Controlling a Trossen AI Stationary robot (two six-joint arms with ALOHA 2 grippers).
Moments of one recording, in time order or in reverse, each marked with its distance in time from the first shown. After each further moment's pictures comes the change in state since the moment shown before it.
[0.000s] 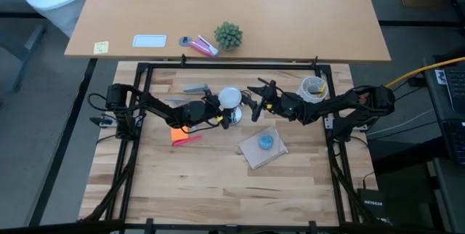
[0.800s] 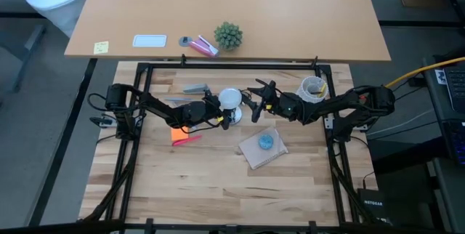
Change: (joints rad) left arm -0.002 -0.003 0.000 -0.038 -0.005 0.002; right arm 0.000 0.000 0.000 -0.033 -0.001 -0.001
